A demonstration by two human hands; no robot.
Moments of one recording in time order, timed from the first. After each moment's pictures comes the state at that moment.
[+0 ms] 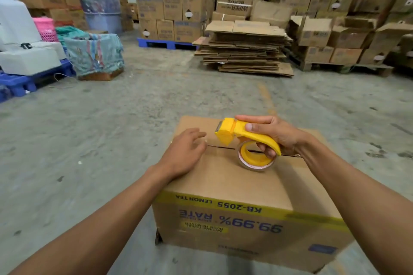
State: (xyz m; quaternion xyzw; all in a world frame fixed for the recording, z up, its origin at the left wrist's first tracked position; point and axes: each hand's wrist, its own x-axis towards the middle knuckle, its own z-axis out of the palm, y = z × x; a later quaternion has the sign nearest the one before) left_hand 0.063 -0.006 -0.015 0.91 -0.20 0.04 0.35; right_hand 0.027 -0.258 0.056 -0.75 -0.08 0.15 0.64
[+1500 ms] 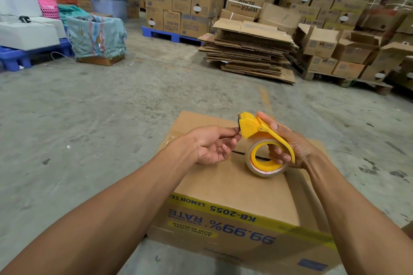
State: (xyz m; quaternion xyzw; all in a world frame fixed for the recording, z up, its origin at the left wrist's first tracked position) left_hand 0.061 -0.069 0.029 0.48 0.07 -0.39 0.78; right_hand 0.040 -0.295 0.029 -0.64 -0.07 0.18 0.74
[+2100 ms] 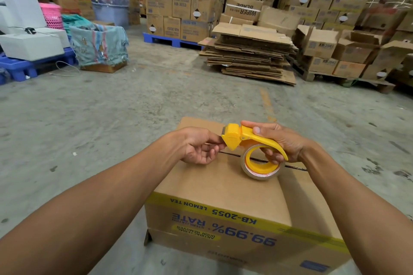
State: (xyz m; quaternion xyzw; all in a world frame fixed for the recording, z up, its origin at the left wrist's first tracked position) left_hand 0.078 -0.044 0.037 0.60 0.10 -0.40 0.68; right_hand 0.044 -0.278 0.056 -0.73 -0.08 0.23 0.64
